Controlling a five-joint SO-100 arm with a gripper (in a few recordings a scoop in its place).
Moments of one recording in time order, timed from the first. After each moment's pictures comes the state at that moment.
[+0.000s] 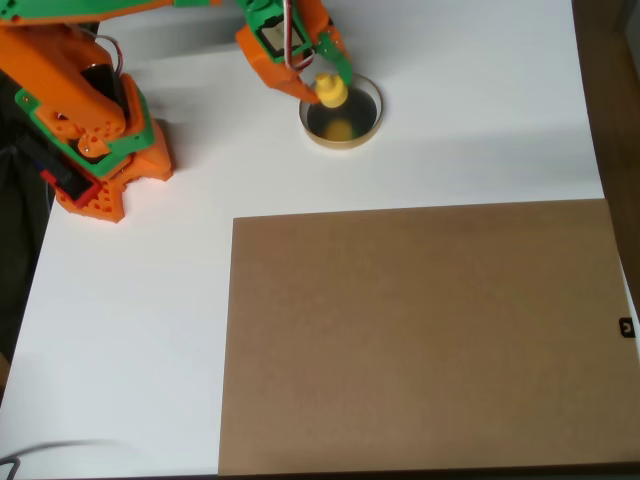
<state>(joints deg) -63.7 107.4 123.3 60.8 -8.8</state>
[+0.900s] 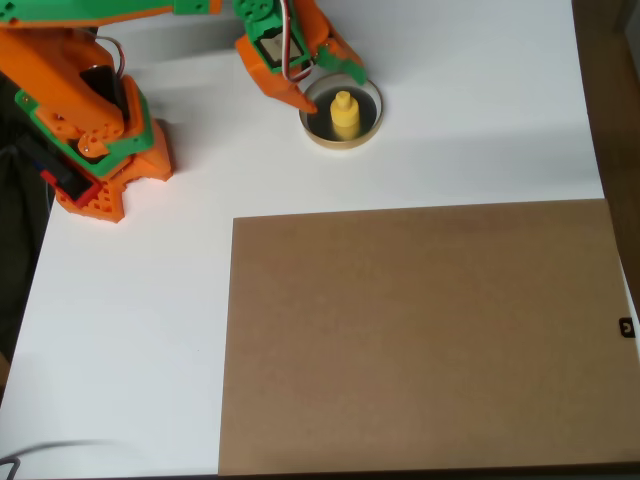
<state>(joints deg) -62.2 107.4 123.5 62.5 -9.2</state>
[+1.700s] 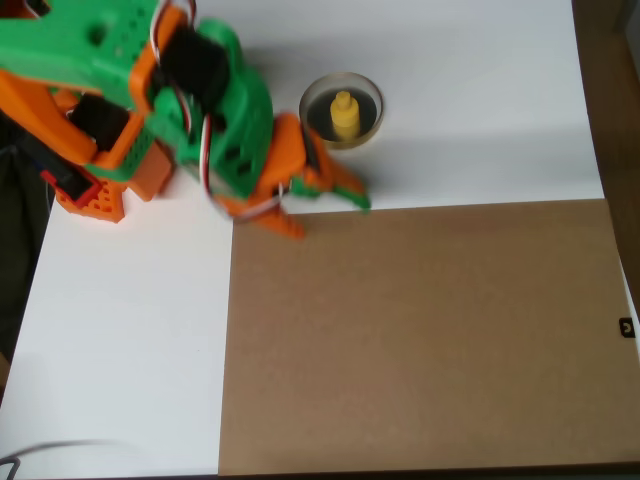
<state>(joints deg) -21.6 111.6 120.1 65.4 -37.9</state>
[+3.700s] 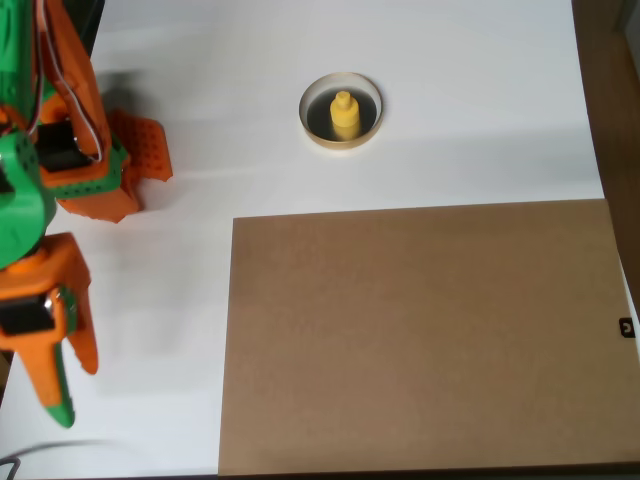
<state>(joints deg) 33.9 148.4 148.8 50.6 -0.4</state>
